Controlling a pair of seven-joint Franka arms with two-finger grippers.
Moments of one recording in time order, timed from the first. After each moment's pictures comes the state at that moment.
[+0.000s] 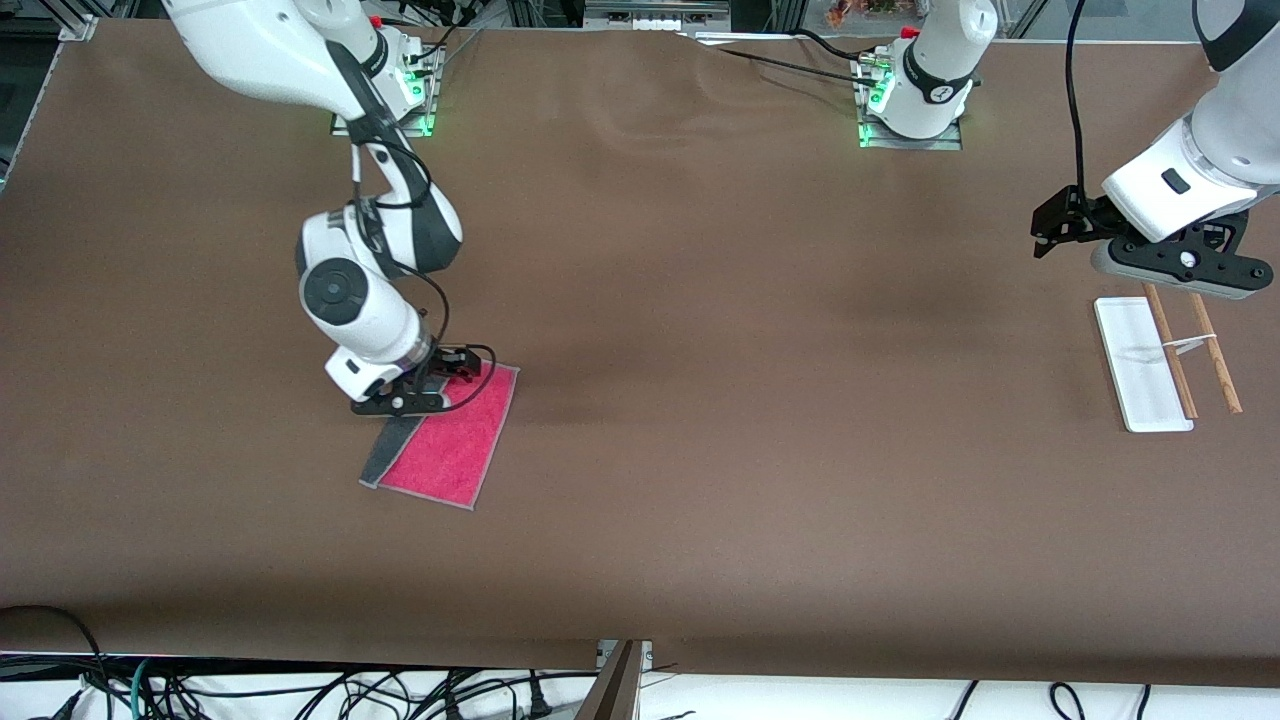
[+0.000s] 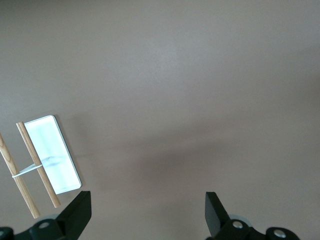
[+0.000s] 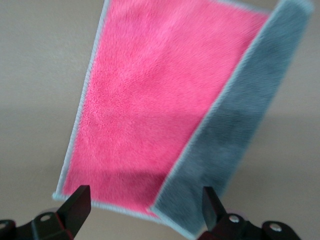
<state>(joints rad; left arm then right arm) -0.06 0.00 -0.03 -1.68 0.06 1.61 0.14 0.39 0.53 -0.03 -1.89 0.02 2.41 0.32</state>
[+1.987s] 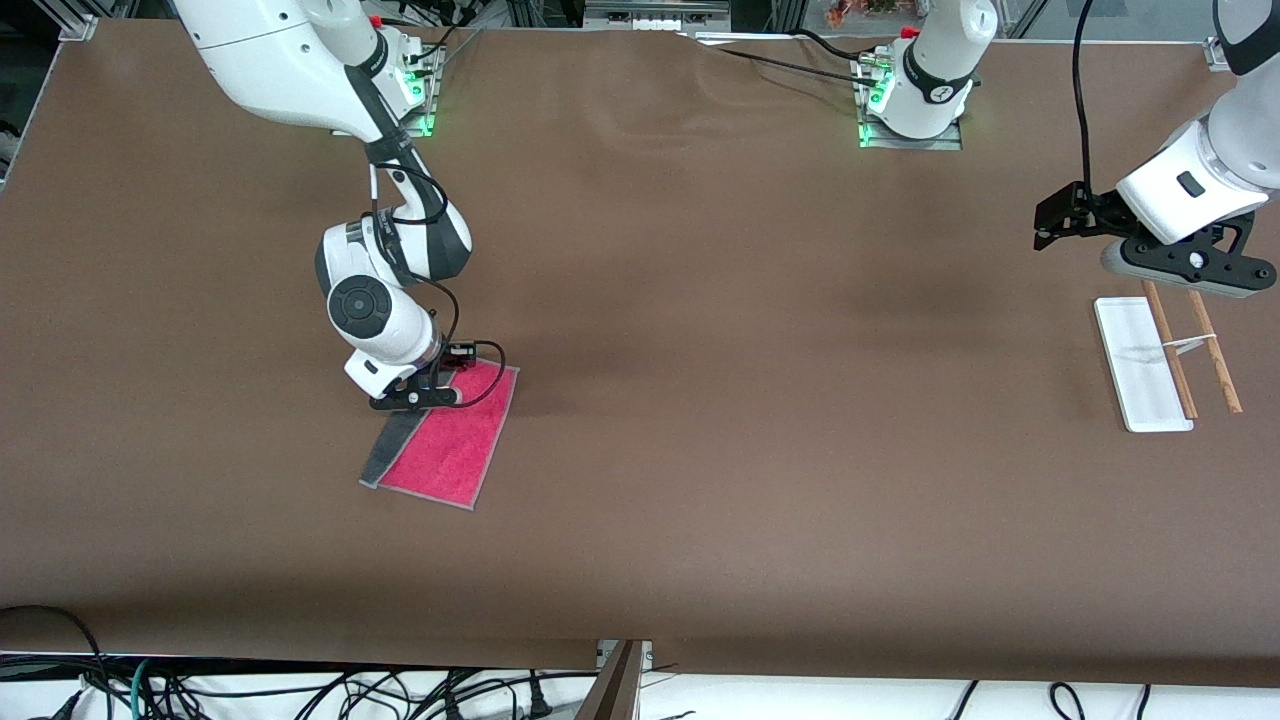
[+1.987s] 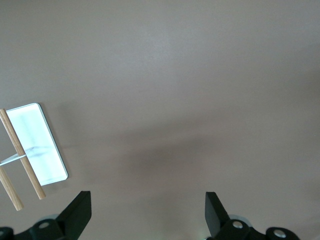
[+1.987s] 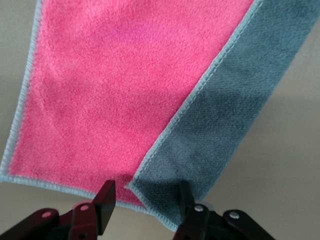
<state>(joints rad) -0.04 0.00 -0.03 -1.68 0.01 1.57 0.14 0.39 0.54 -0.05 -1.94 0.02 2.37 0.26</state>
